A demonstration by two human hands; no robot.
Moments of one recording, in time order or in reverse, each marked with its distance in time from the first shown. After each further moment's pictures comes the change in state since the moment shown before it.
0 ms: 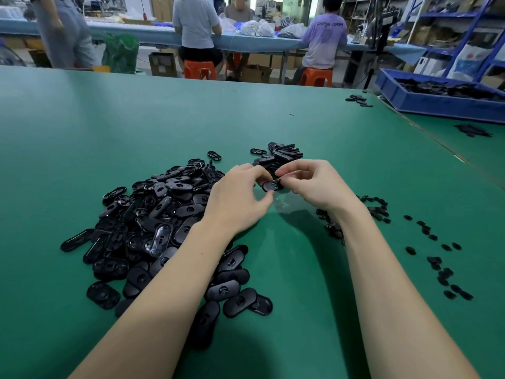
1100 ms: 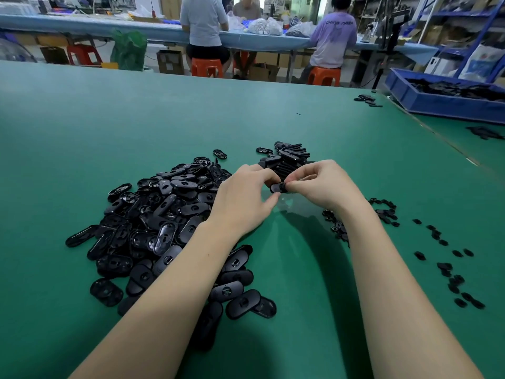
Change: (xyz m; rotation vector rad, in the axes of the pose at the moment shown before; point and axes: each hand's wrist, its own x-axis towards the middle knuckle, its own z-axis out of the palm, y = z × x) left_hand 0.000 0.001 0.002 0.067 -0.018 0.020; right_hand 0.006 -0.002 -0.003 -0.175 0.008 0.116
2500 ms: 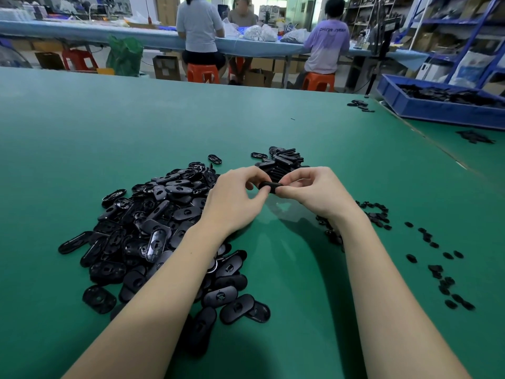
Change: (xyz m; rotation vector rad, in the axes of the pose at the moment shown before) left_hand 0.004 -0.002 -0.007 -0.283 0.016 -0.130; right_hand 0.001 0.013 0.003 0.182 -0.005 -0.082
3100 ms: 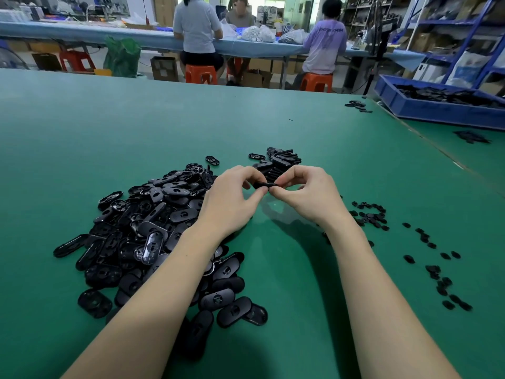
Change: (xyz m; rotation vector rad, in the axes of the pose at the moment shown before) left_hand 0.003 -0.007 0.001 -0.004 -0.004 0.030; right_hand -0.003 0.000 0.011 -0.101 0.122 -0.131
